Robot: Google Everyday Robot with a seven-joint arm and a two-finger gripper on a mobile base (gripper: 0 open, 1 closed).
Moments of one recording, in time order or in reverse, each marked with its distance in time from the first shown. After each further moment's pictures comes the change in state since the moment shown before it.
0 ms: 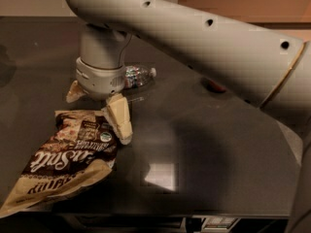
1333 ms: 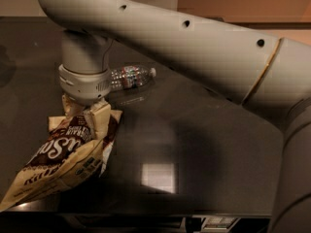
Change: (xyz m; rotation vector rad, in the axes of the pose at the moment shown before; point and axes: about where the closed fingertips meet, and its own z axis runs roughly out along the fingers) arm -0.023 -0.008 0.013 -0.054 0.016 -0.089
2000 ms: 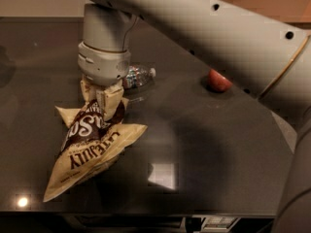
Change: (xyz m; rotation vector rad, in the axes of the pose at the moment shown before) arm 0.018 0.016 -0.040 0.027 -0.053 0.010
